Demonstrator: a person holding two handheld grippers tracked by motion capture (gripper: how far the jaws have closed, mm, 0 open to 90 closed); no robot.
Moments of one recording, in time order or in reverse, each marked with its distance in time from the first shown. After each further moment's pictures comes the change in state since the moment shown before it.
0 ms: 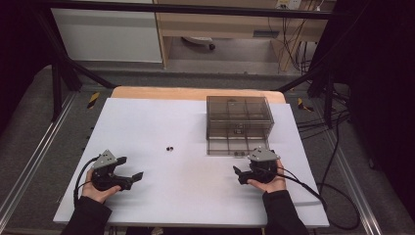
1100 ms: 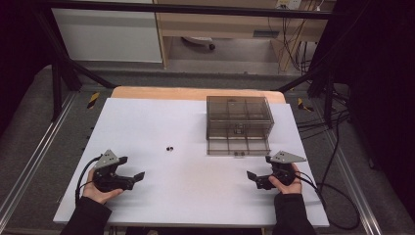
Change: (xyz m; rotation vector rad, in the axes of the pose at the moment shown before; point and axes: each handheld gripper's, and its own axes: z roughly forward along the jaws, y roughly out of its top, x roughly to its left) left arm -0.007 0.005 0.000 0.009 0.016 0.004; right arm -0.037 -0.036 -0.025 -0.042 0.177 0.217
